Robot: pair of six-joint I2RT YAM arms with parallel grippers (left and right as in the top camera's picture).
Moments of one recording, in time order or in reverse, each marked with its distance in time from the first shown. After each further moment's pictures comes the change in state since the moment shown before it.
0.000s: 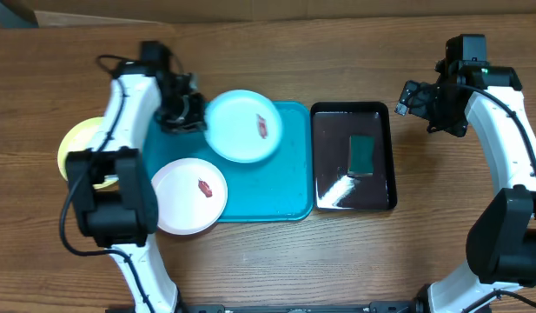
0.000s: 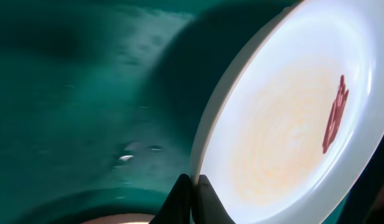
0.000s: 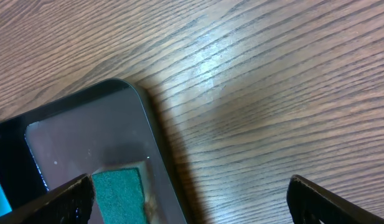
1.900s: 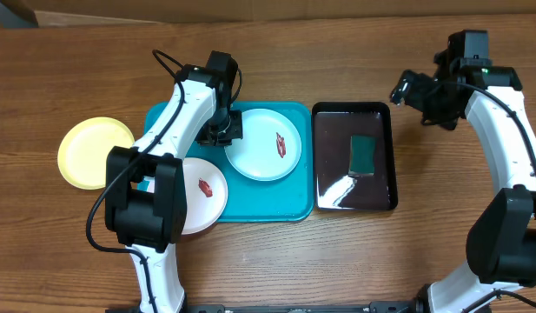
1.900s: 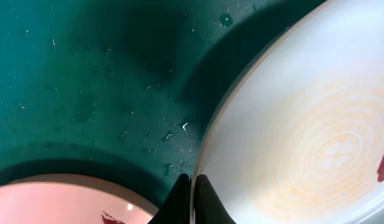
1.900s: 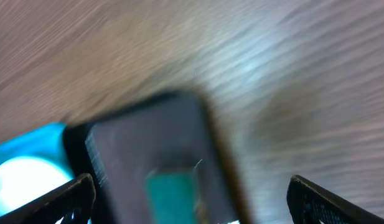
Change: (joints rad) left arm -0.230 0.000 -0.031 -0.050 -0.339 -0.213; right arm 0.000 0.000 0.000 0.063 -0.170 0.063
